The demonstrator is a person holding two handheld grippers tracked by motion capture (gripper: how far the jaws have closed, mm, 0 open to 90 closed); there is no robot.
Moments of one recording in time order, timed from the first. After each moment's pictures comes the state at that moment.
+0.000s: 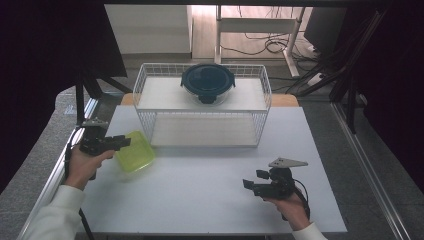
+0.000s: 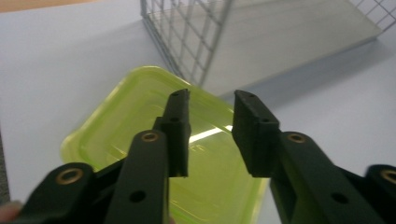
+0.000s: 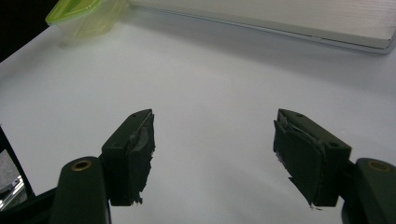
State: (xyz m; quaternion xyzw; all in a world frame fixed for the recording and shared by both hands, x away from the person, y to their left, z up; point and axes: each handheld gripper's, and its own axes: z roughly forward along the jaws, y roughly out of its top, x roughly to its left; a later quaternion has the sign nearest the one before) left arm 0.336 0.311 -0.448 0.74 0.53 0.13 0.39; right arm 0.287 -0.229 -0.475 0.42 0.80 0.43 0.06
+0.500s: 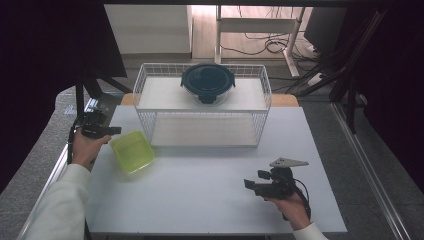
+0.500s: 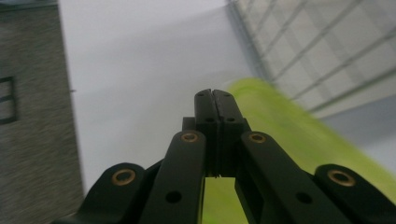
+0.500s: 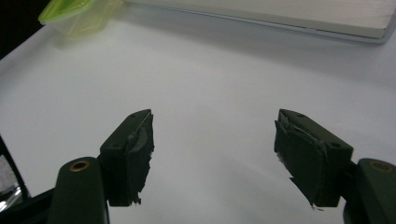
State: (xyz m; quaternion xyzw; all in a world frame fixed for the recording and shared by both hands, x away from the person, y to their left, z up) left arm 0.400 0.337 -0.469 0.73 0.60 0.14 0.29; right arm 0.290 -0.233 -0.479 0.43 0.80 0.43 0.06
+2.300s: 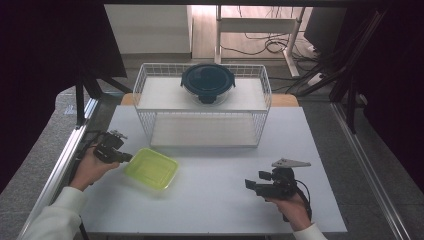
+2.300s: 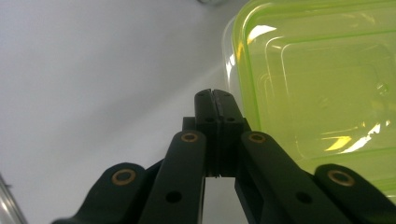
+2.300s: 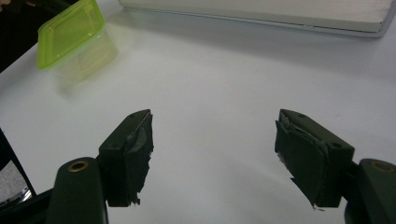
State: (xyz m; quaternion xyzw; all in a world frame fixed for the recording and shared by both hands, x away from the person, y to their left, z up) left arm 0.345 0.286 -0.489 0.84 0.50 0.07 0.21; right arm 0.288 -0.236 -0.479 0.44 0.79 0.43 0.05
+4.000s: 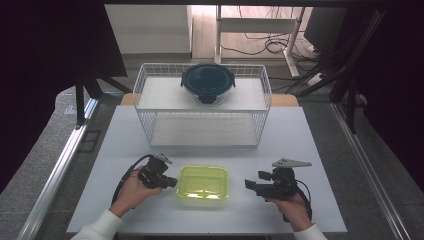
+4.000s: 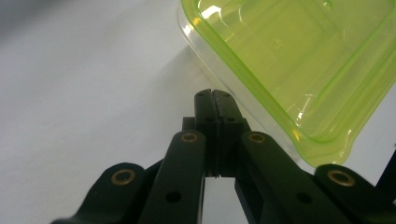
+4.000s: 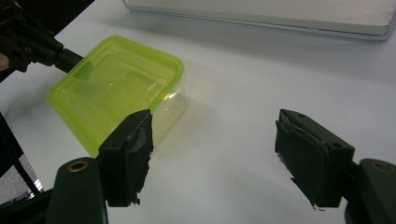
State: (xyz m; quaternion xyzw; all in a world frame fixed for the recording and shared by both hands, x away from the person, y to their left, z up) left arm 0.298 0.151 -0.501 0.87 0.40 -0.02 0.29; right arm 0.286 -0.236 -0.475 0.44 0.79 0.44 0.04
